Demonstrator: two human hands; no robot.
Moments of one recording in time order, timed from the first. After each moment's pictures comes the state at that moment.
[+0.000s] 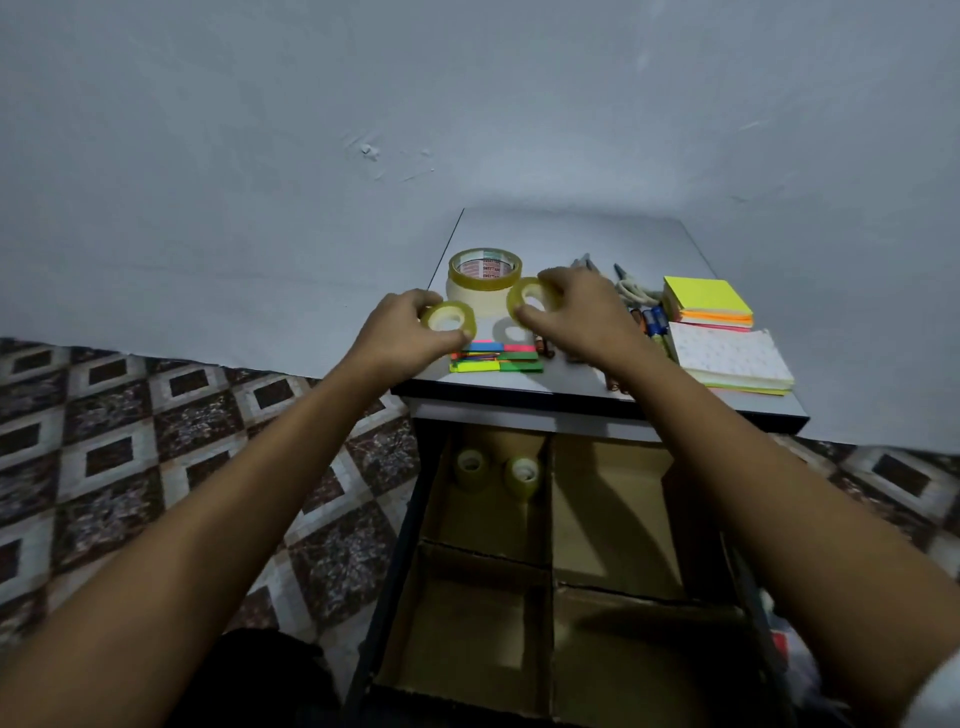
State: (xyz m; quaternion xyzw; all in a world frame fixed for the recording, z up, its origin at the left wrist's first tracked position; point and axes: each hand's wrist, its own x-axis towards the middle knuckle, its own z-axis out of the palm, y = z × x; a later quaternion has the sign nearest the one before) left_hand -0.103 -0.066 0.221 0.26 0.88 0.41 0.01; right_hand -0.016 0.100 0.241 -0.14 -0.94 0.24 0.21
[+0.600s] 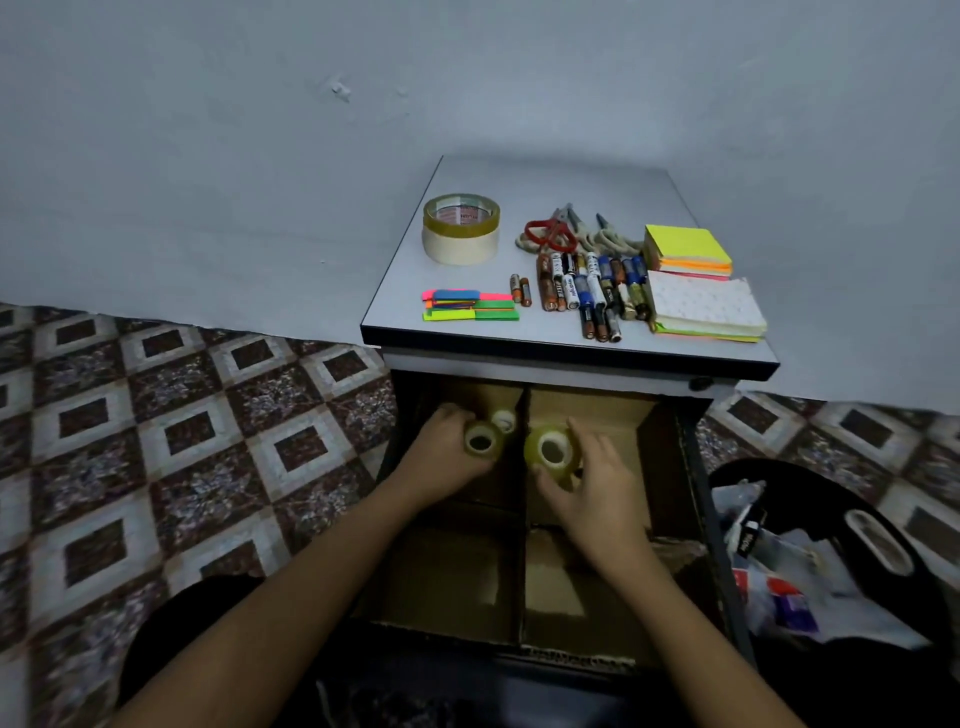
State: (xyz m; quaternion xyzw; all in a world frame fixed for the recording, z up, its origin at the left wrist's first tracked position) left_hand -0.032 -0.053 0.076 0.32 0.88 0.31 0.16; right_hand 0.116 0.058 0.092 -0.23 -0.89 0.33 0.21
